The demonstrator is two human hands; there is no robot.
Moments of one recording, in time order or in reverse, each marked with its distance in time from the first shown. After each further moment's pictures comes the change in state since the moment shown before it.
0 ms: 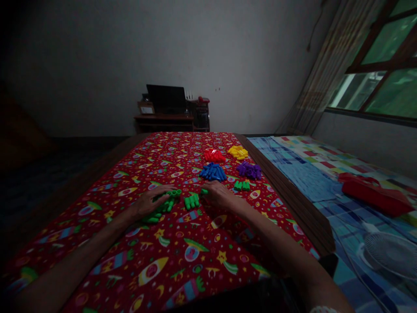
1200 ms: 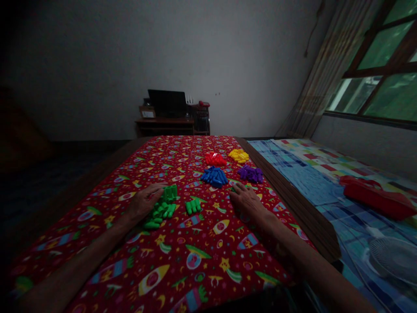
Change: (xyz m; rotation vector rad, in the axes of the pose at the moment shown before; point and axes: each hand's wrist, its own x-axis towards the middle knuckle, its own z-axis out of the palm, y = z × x) left_hand 0.003 0.006 -0.007 0.021 0.320 -0.045; right_hand -0.061 0.047 -0.007 -0.490 -0.032 0.188
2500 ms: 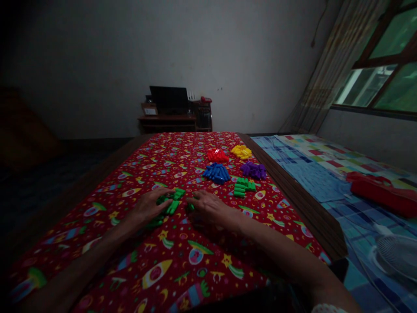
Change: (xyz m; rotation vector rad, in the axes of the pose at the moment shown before) left_hand -0.014 0.017 0.005 0.186 -0.211 -0.056; right_hand 0.049 -0.099 -0.016 0.393 -0.010 -0.320
